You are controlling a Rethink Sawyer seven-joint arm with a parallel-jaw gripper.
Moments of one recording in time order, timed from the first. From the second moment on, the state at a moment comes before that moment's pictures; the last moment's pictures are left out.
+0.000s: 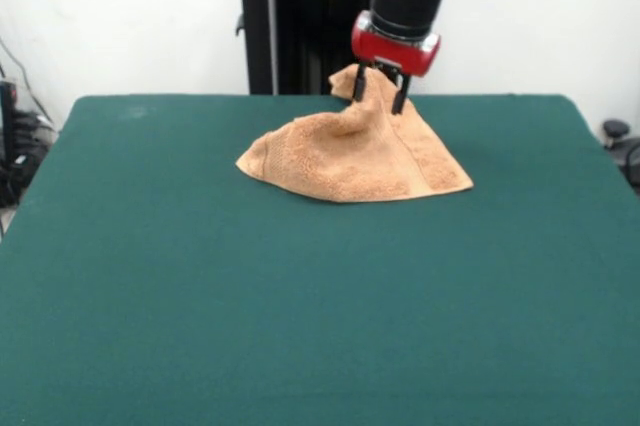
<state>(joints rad) -0.02 -0.63 -0.11 2.03 -0.26 0.26 2.30</state>
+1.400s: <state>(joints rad) 0.09 -0.51 -0.10 1.87 -0.16 0.22 2.30</state>
